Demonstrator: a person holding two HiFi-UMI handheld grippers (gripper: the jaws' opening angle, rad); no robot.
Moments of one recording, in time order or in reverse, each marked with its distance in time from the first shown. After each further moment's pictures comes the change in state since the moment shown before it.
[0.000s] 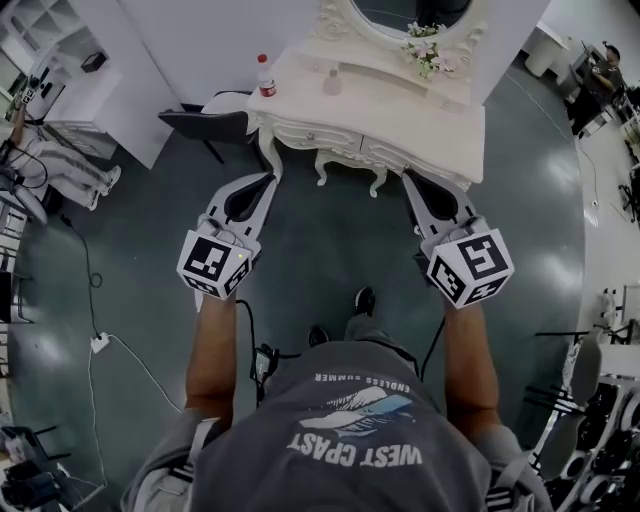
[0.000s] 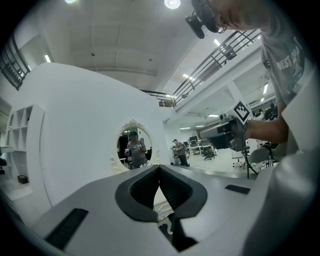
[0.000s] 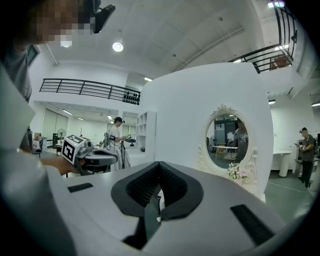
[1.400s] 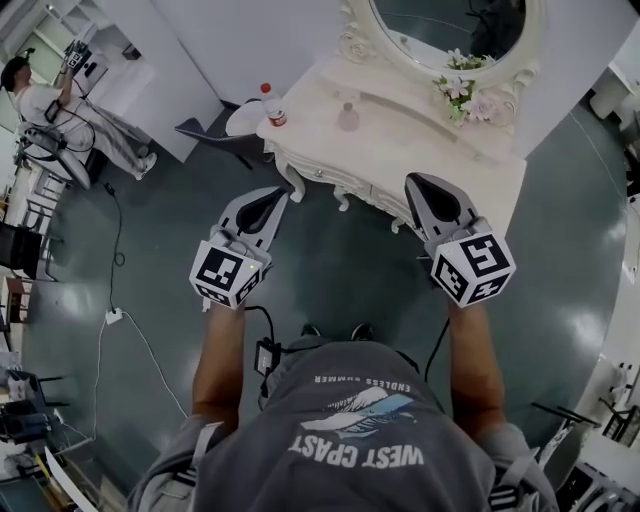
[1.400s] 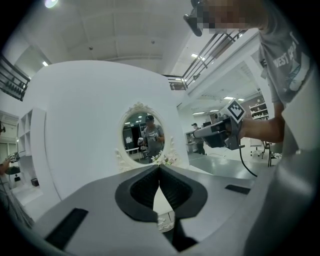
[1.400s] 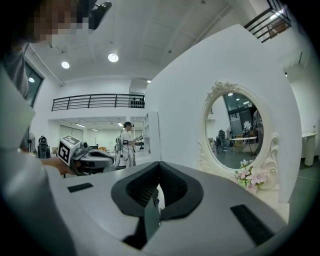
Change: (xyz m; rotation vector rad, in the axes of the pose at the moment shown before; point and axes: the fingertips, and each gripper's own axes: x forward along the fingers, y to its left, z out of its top) left arm 0.198 0.037 -0.013 0.029 0.158 0.166; right arm 0.130 -0.213 -0.018 0.093 -0.002 0.214
